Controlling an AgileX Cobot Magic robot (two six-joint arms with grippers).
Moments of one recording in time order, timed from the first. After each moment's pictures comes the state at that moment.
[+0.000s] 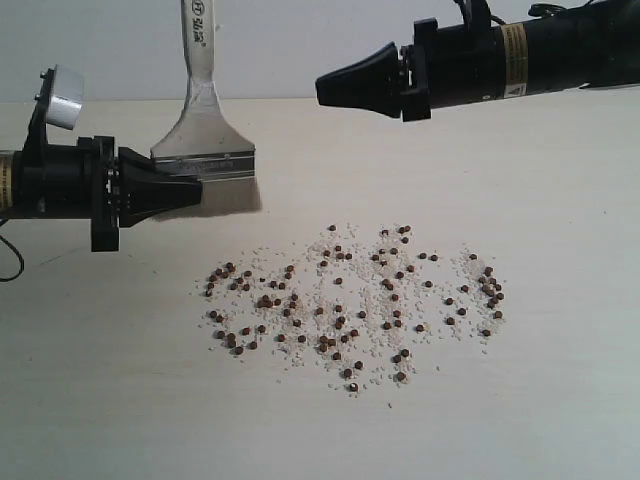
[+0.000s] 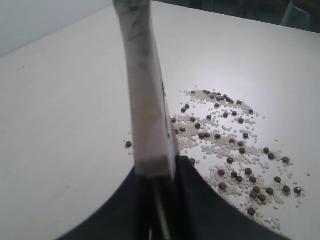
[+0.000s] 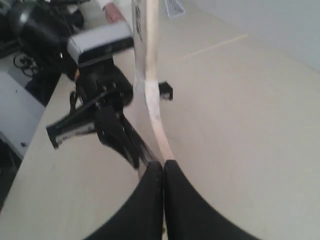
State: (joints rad) left arm -0.01 1.97 -0.89 1.51 -1.20 -0.76; right arm 0.16 1.98 -1.27 -1.57 -1.22 1.26
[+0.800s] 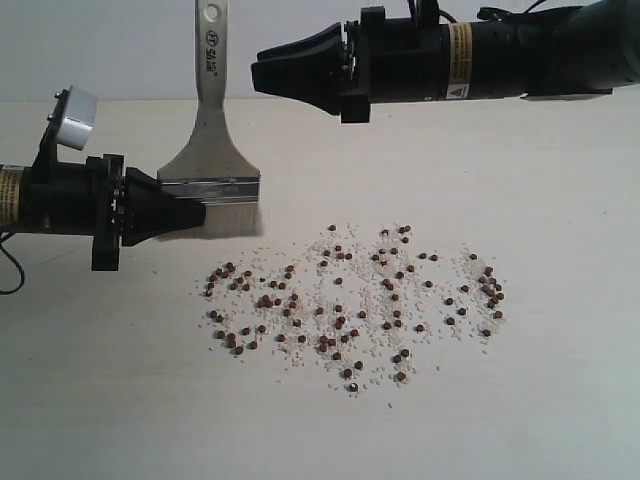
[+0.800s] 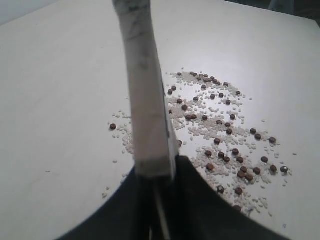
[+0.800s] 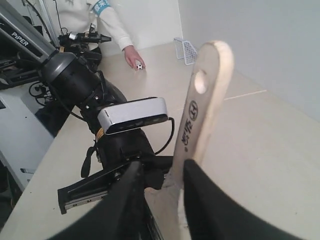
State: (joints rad) left arm -0.01 2.01 -0.89 1.56 -1.20 -0.76; right arm 0.29 1.99 -1.27 -1.39 -1.22 1.10
